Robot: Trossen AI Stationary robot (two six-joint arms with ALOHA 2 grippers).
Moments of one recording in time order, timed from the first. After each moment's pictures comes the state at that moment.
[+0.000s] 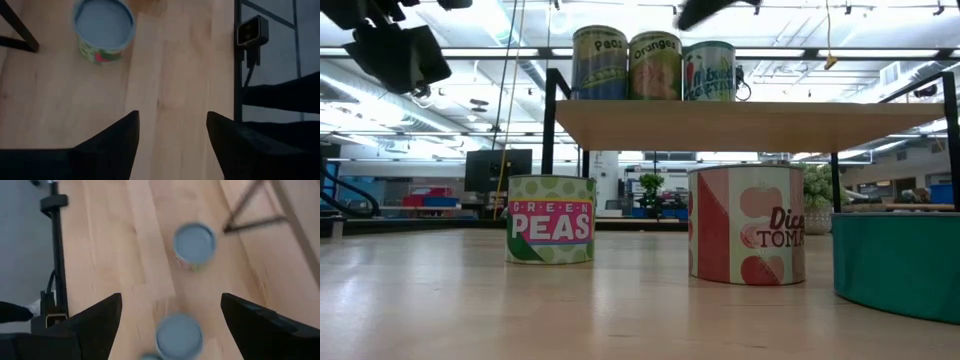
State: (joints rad) left arm -0.55 1.24 0.82 -0.45 -0.05 -0.75; right arm 0.49 1.92 1.75 -0.87 0.30 0.65
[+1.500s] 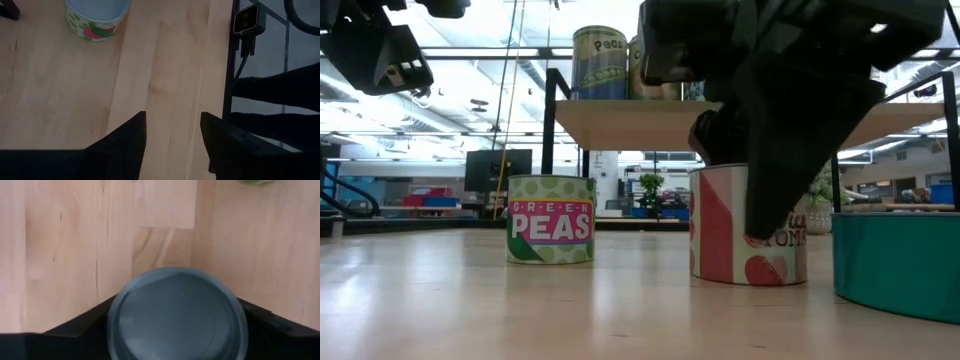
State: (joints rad) left arm -0.55 1.24 0.82 -0.48 0.04 -0.83; right arm 0.42 2.08 1.50 -0.69 0.03 0.37
